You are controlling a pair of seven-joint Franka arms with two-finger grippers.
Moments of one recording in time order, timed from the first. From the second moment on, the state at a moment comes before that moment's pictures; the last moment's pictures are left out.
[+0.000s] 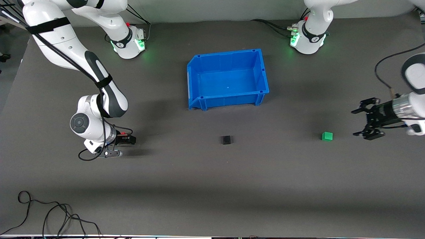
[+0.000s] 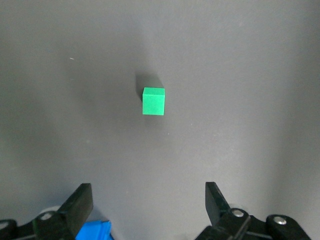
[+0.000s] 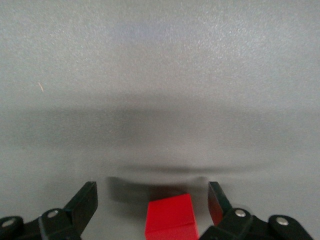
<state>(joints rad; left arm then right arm) 0.17 0.18 0.01 -2.02 -0.41 2.08 -1.03 0.08 0.53 0.01 -2.05 0.00 2.54 0.07</state>
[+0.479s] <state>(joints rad) 0.16 0.38 -0.01 -2.08 -0.46 2.34 -0.98 0.08 0.52 0.00 -2.06 0.00 2.55 0.07</state>
